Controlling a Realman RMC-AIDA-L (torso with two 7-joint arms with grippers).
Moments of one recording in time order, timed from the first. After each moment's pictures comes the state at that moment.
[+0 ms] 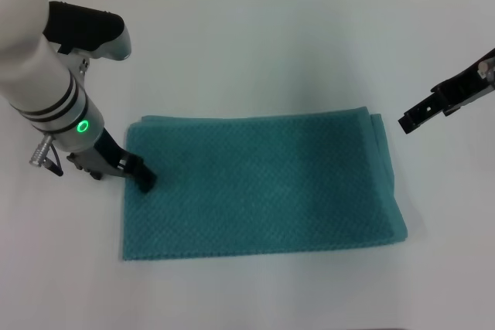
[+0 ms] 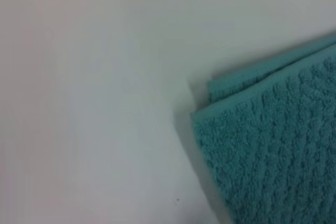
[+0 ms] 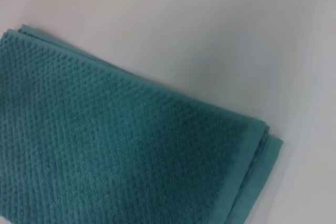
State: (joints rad) left arm -0.81 -2.06 1.48 0.74 2.73 1.20 -2.99; right arm 0.82 2.06 -0.86 -1.08 -2.83 -1.73 2.54
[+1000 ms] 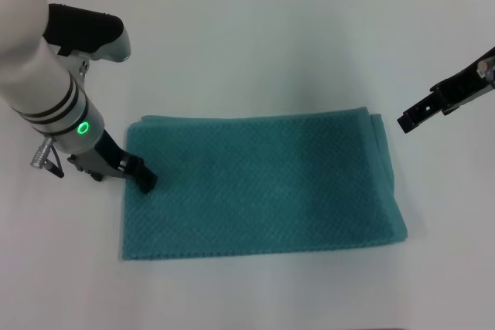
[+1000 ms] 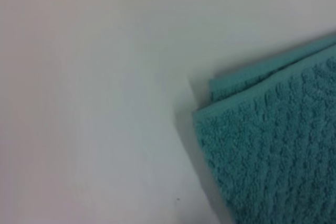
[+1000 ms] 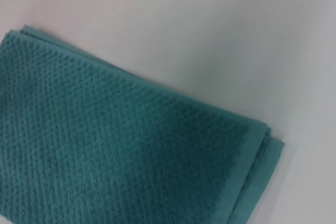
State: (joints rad) left arm -0.81 -2.06 1.49 0.73 2.73 1.19 -2.99; right arm 0.82 2.06 -0.86 -1.08 -2.83 -1.73 2.54
